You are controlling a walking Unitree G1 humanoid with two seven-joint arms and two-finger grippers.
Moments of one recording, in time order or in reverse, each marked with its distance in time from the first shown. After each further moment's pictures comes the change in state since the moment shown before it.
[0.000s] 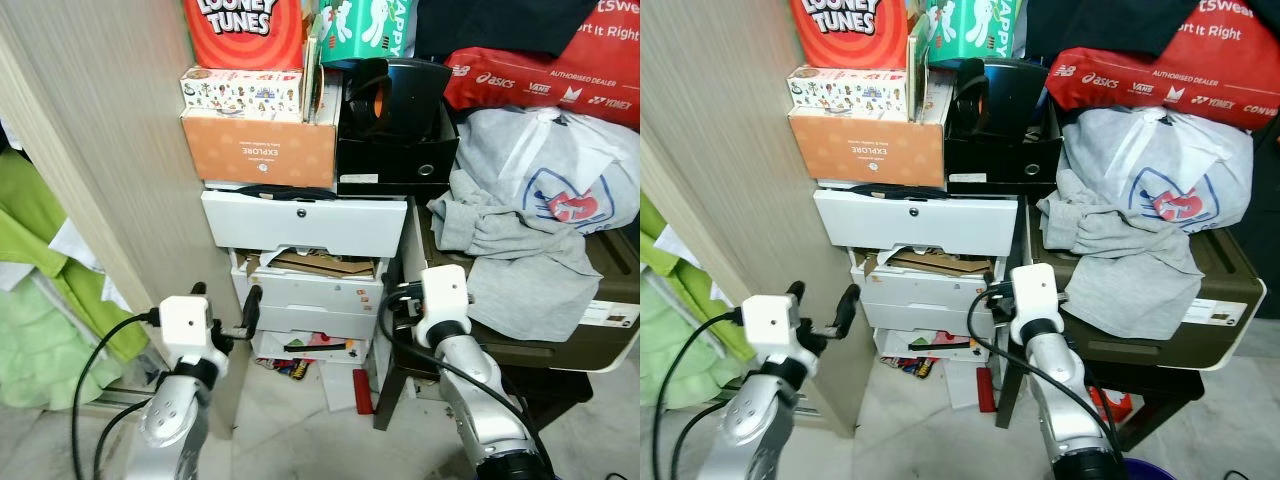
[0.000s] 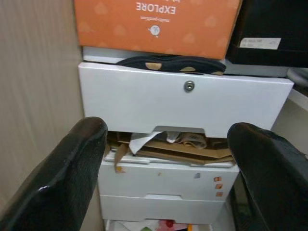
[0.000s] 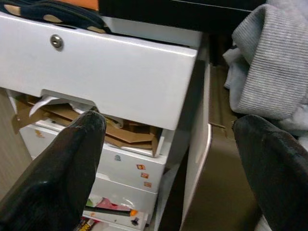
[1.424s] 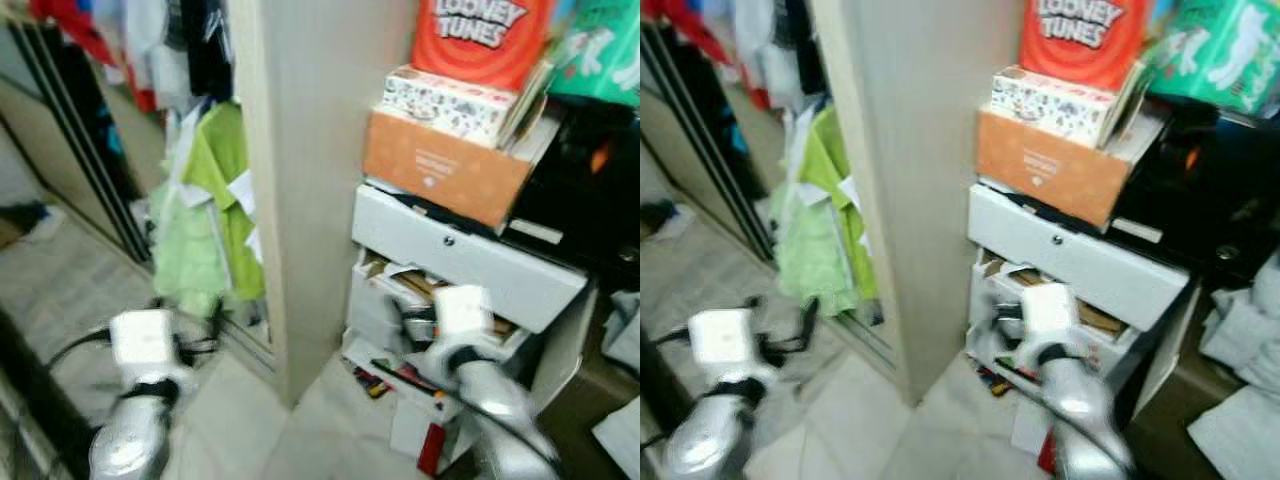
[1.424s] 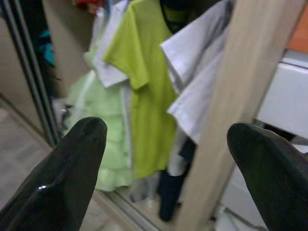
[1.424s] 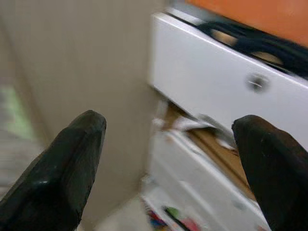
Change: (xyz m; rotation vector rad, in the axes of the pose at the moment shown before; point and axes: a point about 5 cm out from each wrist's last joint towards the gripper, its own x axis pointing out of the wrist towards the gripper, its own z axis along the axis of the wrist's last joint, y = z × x) left arm -0.025 0.023 0.009 0.017 0.035 0.107; right arm -0.038 -0.002 0.006 0.031 0.058 0.086
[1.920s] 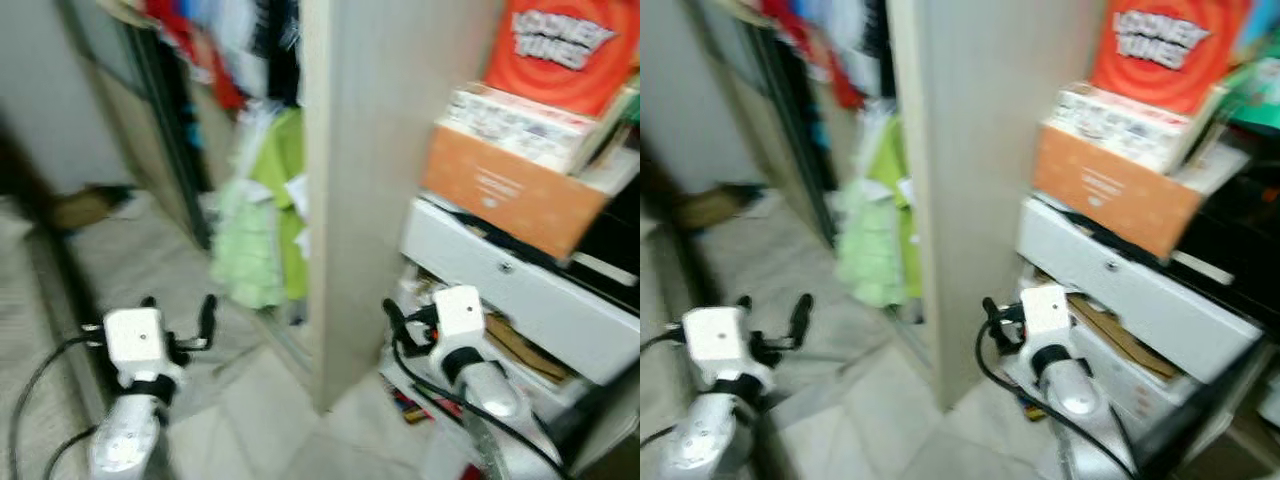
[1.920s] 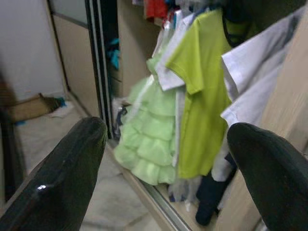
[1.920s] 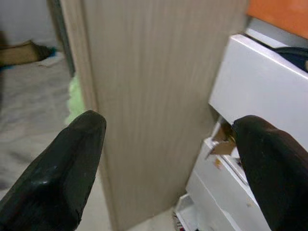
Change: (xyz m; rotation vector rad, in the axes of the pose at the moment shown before) left arm 0.004 -0.002 0.001 -0.012 -0.004 0.011; right arm -0.003 -0.010 -0.002 -0.017 0.038 -0.013
